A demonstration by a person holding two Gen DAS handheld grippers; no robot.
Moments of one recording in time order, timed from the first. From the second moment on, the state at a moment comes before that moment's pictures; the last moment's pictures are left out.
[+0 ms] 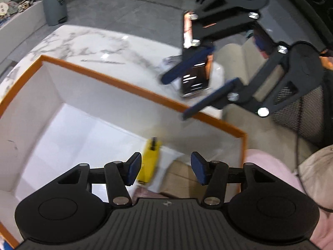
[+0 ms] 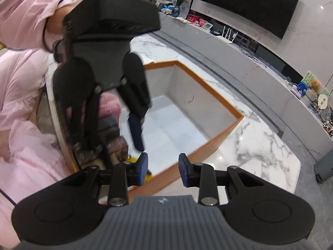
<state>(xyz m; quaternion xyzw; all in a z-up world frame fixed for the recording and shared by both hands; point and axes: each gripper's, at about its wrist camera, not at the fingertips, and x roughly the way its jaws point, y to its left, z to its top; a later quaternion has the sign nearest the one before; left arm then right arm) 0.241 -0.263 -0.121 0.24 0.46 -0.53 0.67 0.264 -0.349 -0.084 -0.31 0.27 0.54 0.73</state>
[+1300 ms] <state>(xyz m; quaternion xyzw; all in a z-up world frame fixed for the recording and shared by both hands) 0.245 -0.279 -0.132 0.21 0.49 -0.49 0.69 0.222 -0.403 -0.115 -0.34 0.03 0.50 0.79</state>
